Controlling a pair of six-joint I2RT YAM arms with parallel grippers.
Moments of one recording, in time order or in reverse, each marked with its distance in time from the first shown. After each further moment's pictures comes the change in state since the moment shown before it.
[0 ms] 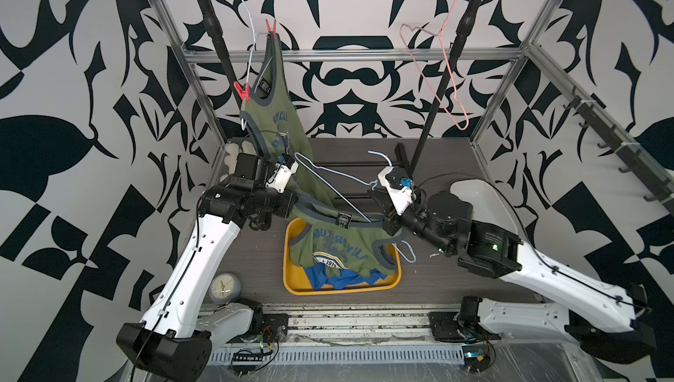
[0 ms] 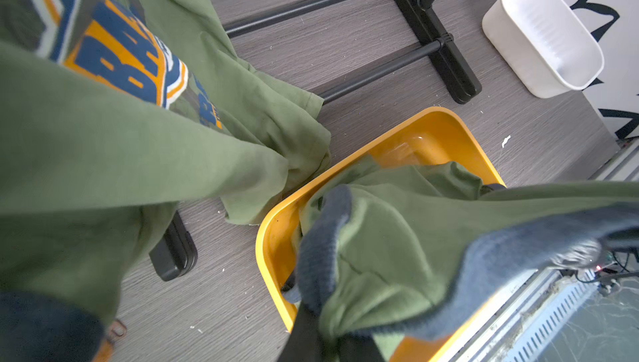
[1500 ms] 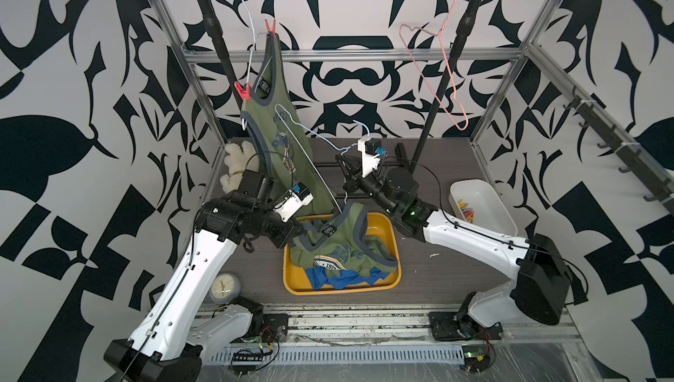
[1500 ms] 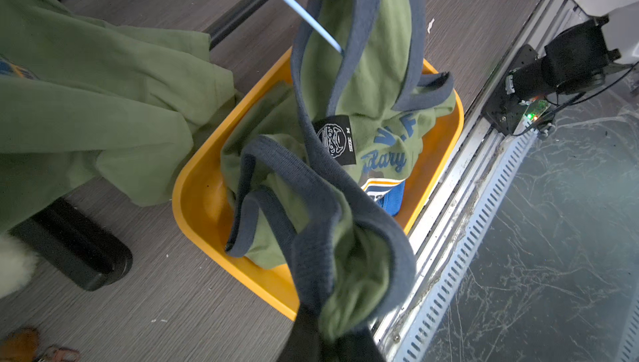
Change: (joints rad) left arm -0.097 -0.066 -0.065 -0.215 0.143 0.259; right arm -0.274 0.422 -0.084 0.855 -0.302 0.220
